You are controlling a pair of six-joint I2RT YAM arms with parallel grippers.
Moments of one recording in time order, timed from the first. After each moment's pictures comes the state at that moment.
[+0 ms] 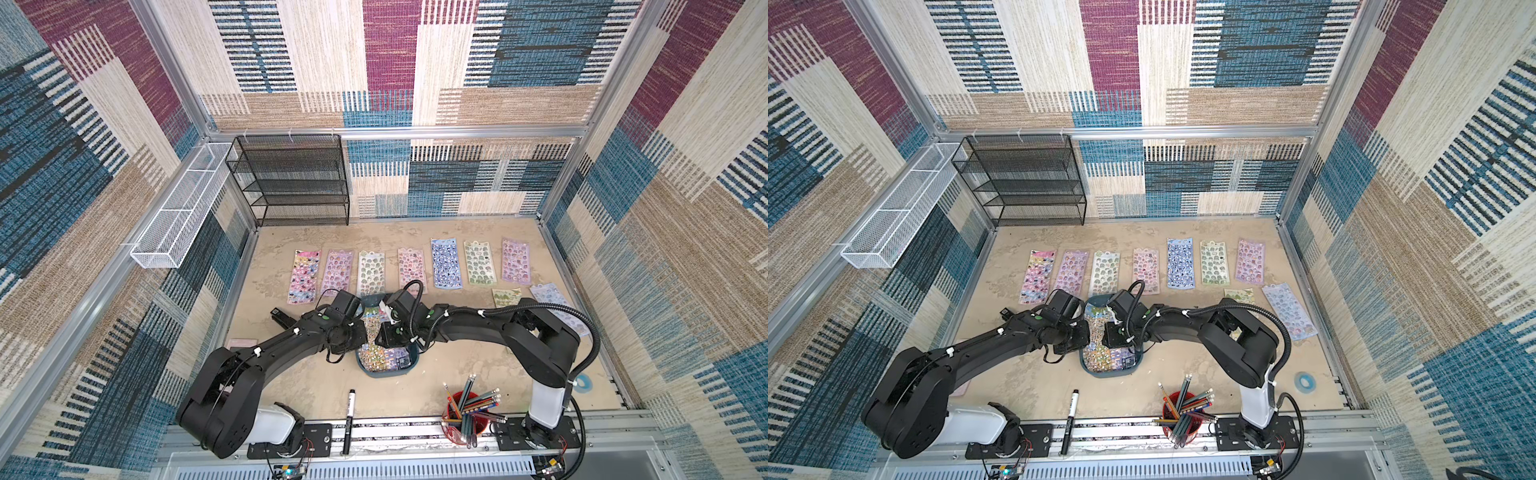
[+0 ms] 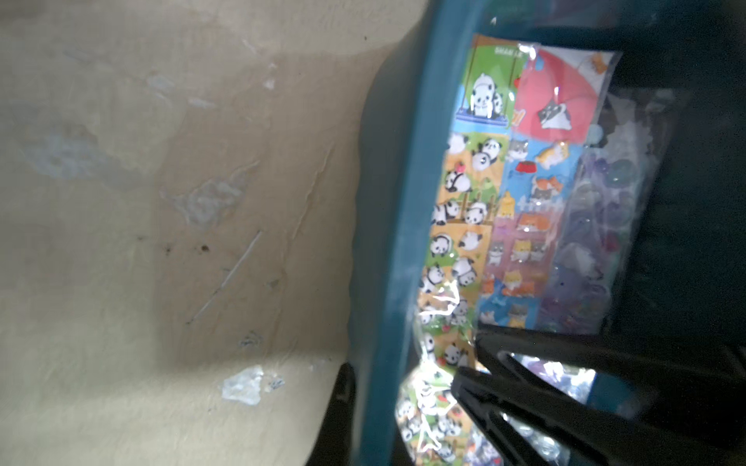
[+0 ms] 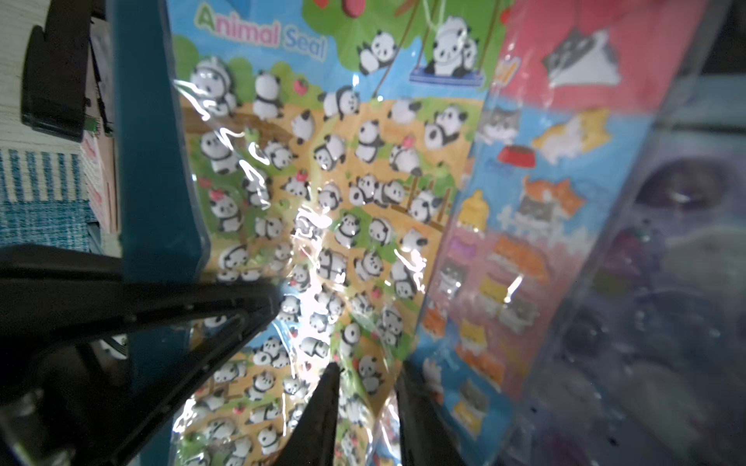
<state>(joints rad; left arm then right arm) -0.53 1.39 0.71 -0.48 0.13 -0.76 0.90 1.87 1.07 -0.14 -0.34 0.75</state>
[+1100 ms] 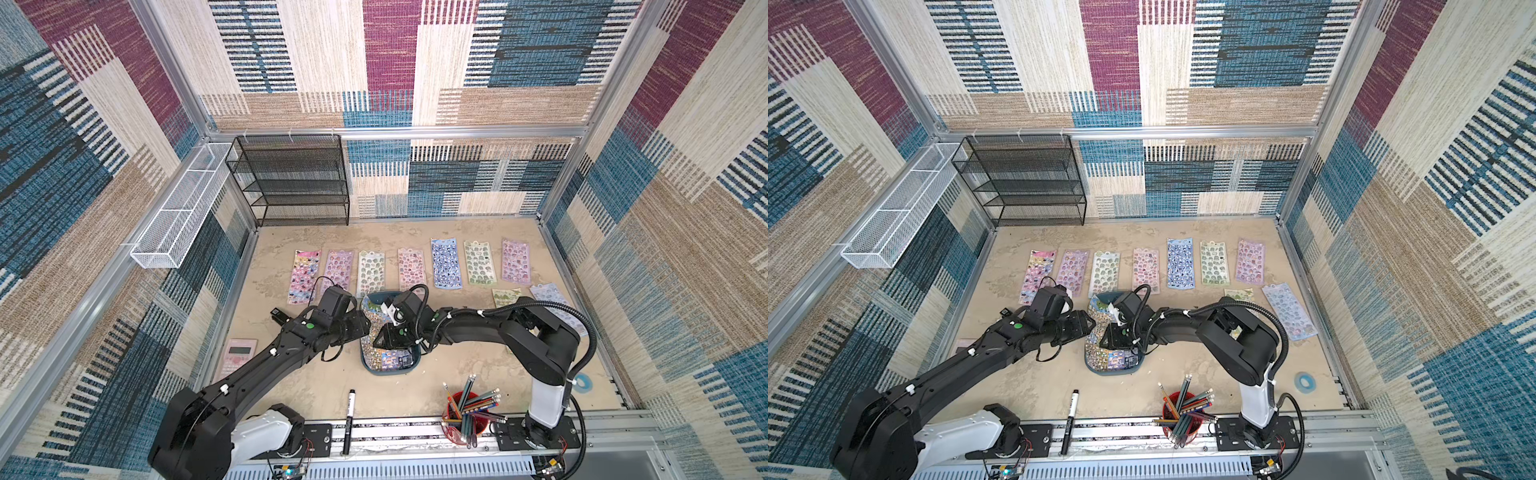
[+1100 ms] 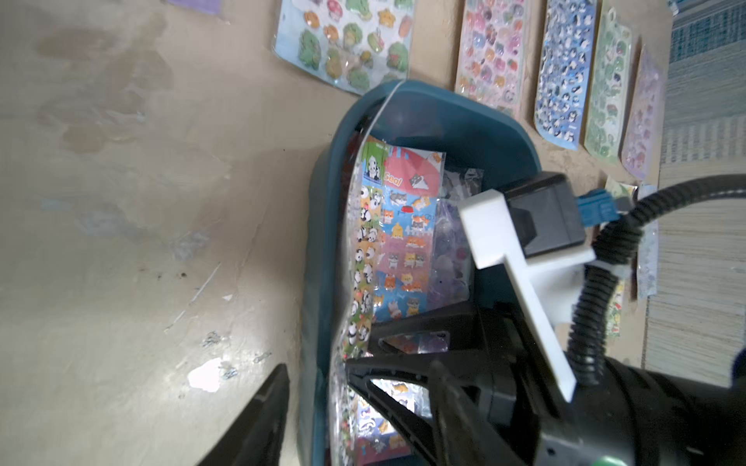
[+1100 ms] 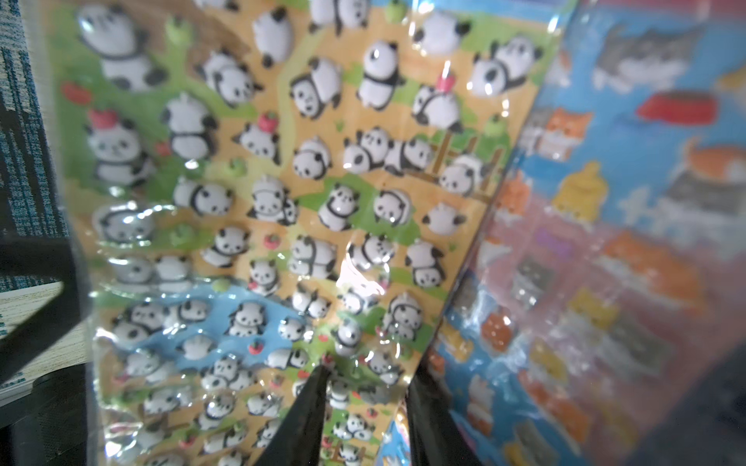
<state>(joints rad) -0.52 1.15 0.70 -0.46 0.10 -0.79 0.88 1.89 1.01 -0.02 -0.44 0.79</state>
